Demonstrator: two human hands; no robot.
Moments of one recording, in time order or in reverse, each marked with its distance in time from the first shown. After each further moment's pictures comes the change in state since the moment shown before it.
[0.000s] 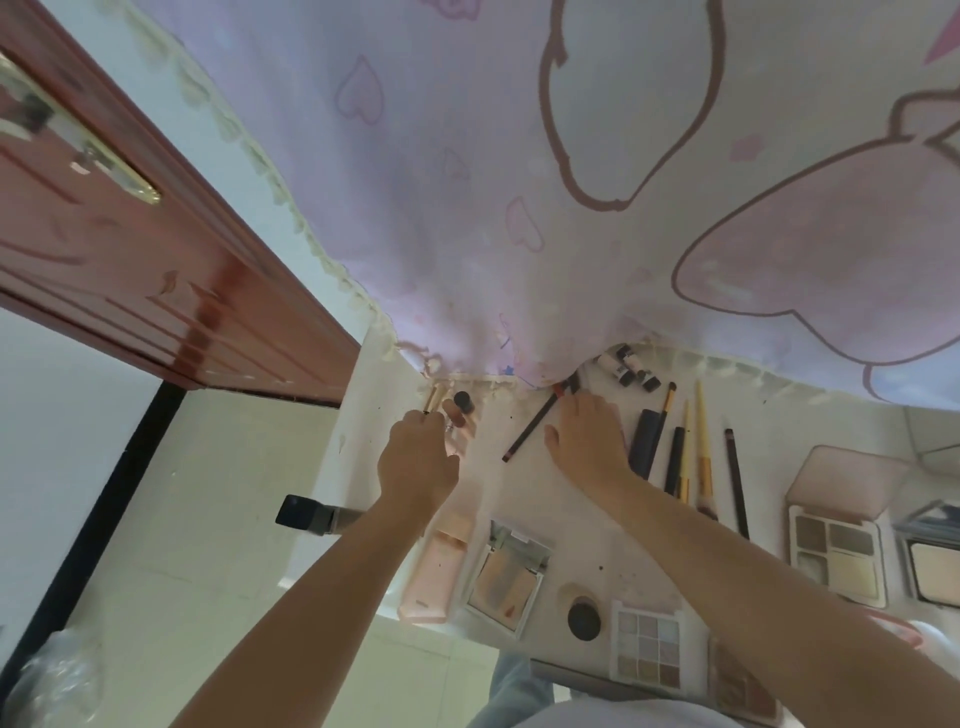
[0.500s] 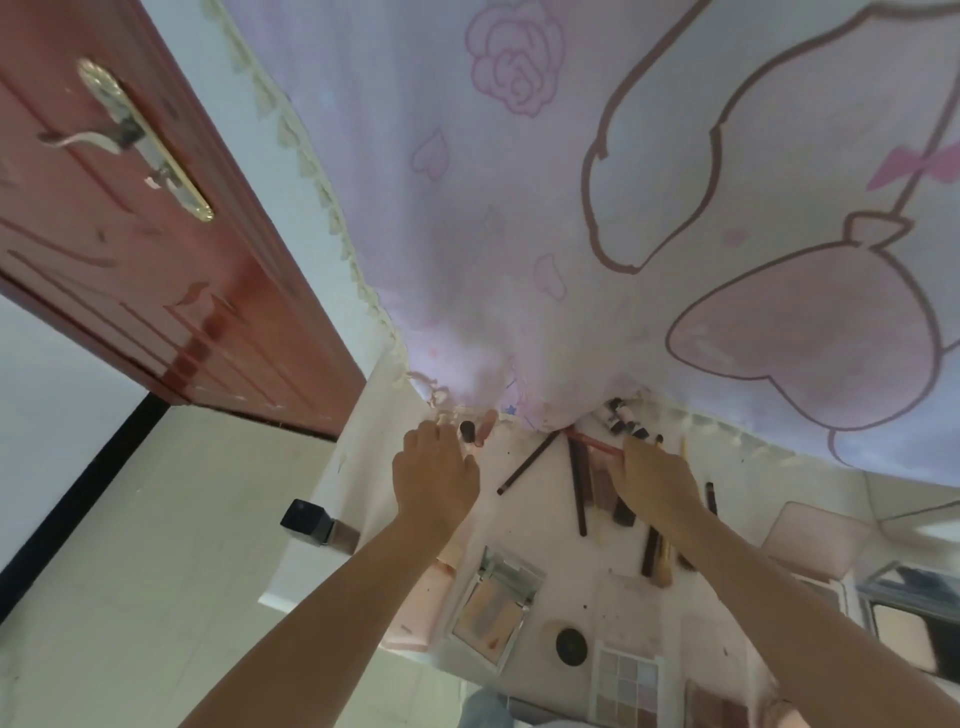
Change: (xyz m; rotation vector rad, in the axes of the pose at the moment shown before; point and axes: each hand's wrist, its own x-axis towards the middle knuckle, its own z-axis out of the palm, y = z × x) left_hand -0.017 0.017 -0.013 0.041 0.213 -0.005; right_hand -0.029 0.040 -0.053 -0.013 -0.062 0.103
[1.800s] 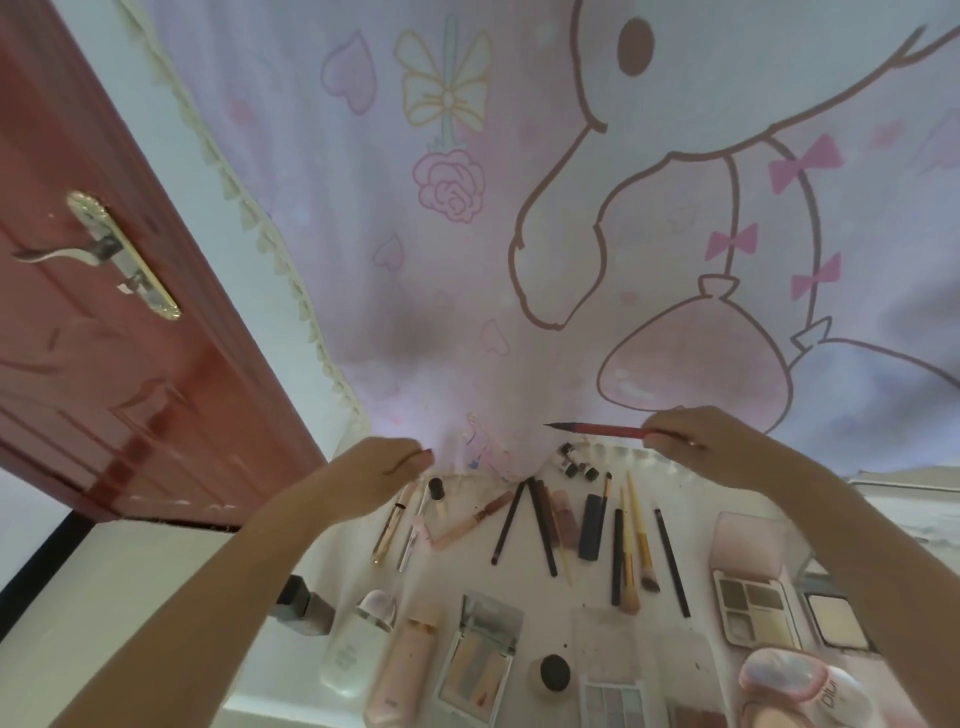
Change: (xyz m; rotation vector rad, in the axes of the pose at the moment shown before) left_hand 0.018 -0.030 -0.111 -0.286 -0.370 0.497; right_hand -0.062 0.040 -0.143 0.132 0.030 -0.311
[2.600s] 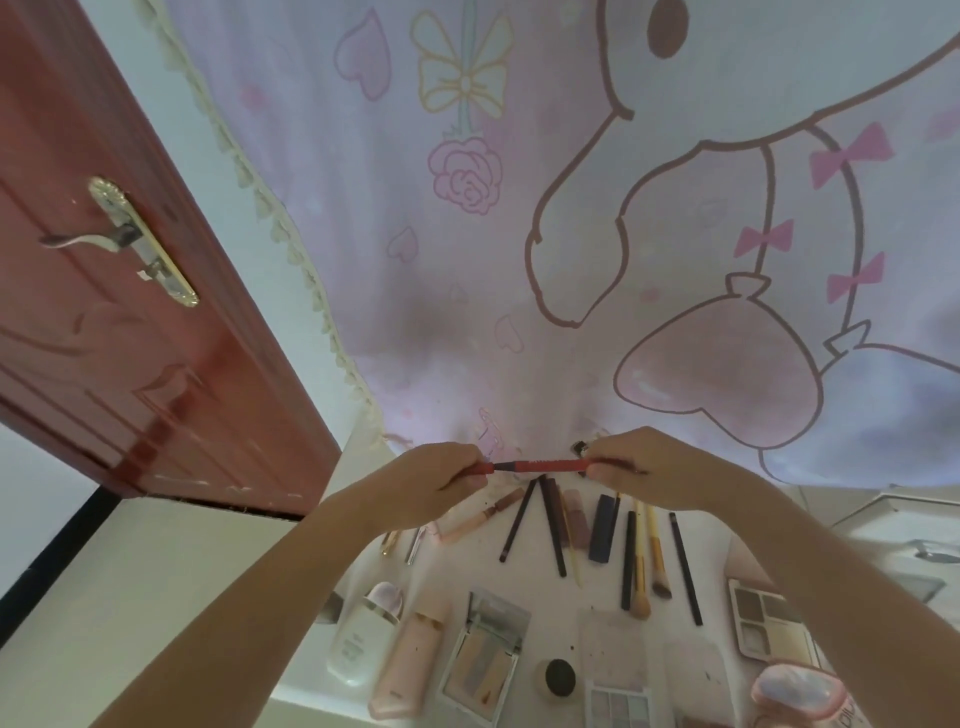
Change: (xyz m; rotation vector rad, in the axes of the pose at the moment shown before) left_hand 0.011 0.030 0.018 0.071 -0.097 0.129; right_hand 0.029 -0.038 0.027 0.094 -0.171 -0.151
